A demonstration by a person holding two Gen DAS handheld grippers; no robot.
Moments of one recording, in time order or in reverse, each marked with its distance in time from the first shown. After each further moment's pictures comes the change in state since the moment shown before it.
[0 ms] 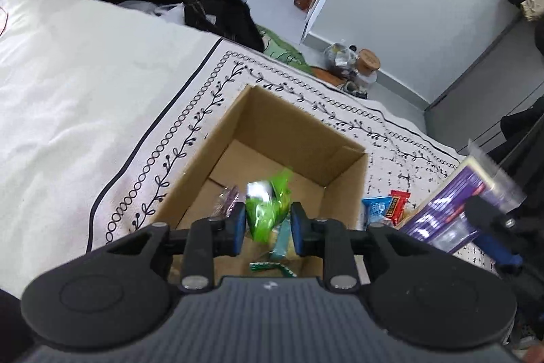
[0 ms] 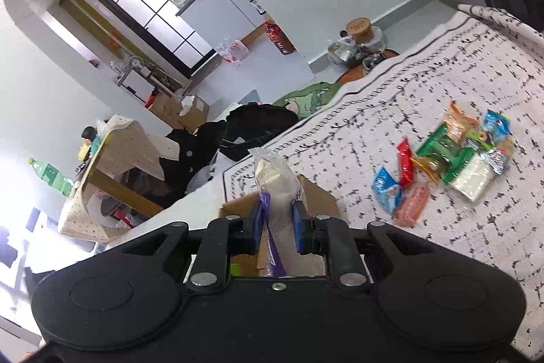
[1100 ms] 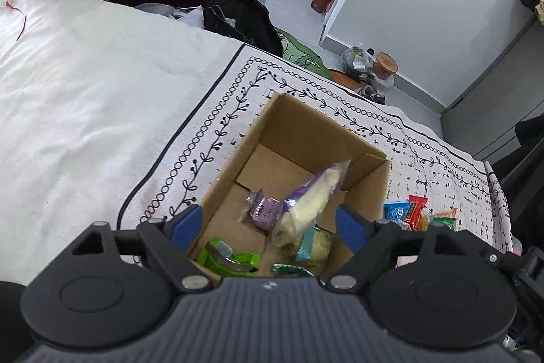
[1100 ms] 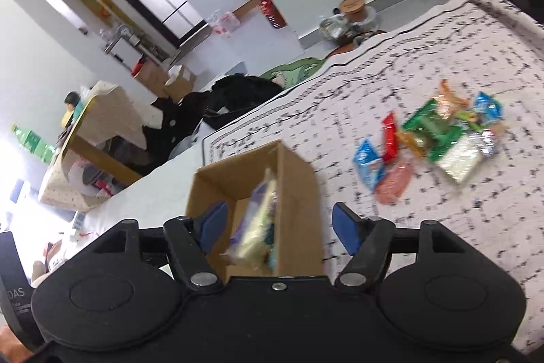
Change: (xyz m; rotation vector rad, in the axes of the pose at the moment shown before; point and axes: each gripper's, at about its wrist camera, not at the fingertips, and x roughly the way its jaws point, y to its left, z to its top) left arm -0.014 0.008 0.004 -0.003 -0.011 0.063; right arm 0.006 -0.013 -0.014 -0.047 0.088 -0.071
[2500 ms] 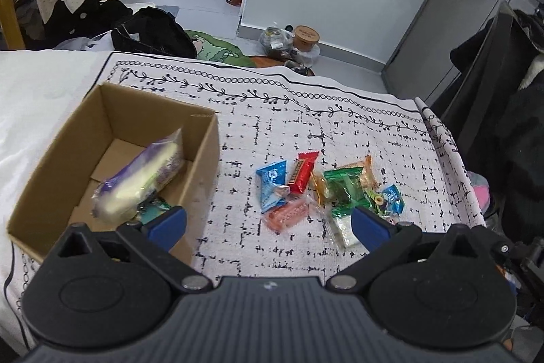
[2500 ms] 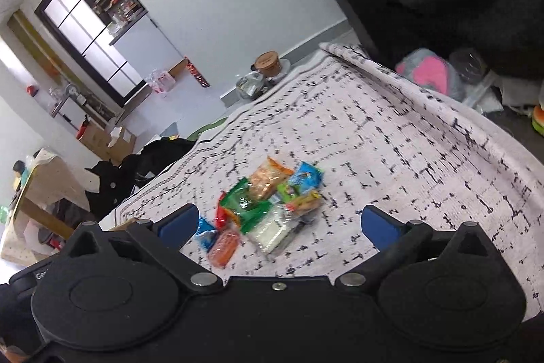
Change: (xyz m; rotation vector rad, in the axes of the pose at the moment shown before) left arm 0.025 -0.154 -0.058 0.248 -0.007 -0.106; right arm -0.066 -0.168 0.031 0.095 -0.175 -0.152
